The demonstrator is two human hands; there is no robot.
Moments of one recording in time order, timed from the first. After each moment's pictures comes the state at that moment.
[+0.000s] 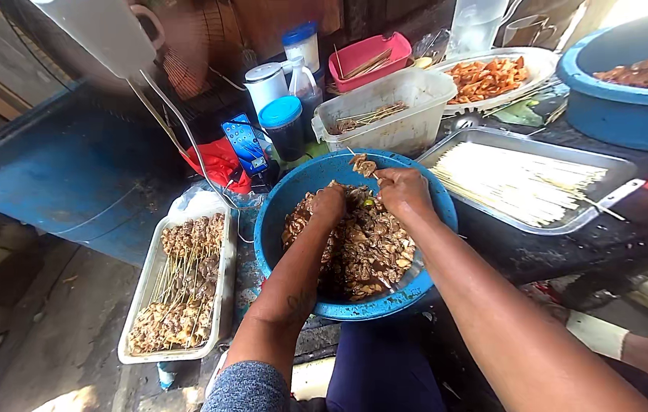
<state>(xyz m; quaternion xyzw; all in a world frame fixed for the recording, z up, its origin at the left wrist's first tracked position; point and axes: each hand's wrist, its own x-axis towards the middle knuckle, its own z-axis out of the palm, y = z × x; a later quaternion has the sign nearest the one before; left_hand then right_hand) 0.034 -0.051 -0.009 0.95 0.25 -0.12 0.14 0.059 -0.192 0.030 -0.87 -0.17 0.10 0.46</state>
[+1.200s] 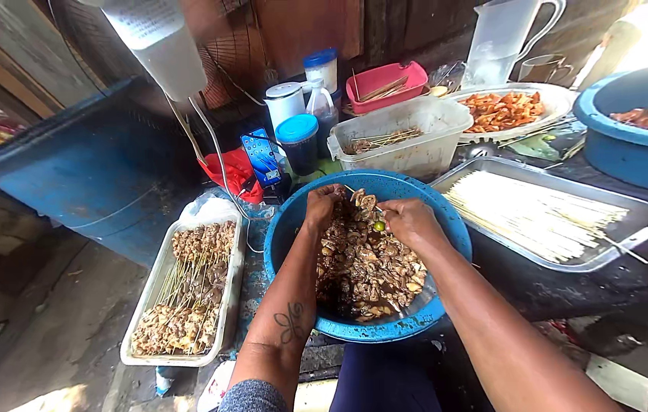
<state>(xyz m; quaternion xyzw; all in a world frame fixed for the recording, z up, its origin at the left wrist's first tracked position) 0.028 -0.006 -0.012 0.66 0.24 0.20 0.69 0.058 -0.193 0.026 -0.87 -0.24 0.14 0.40</state>
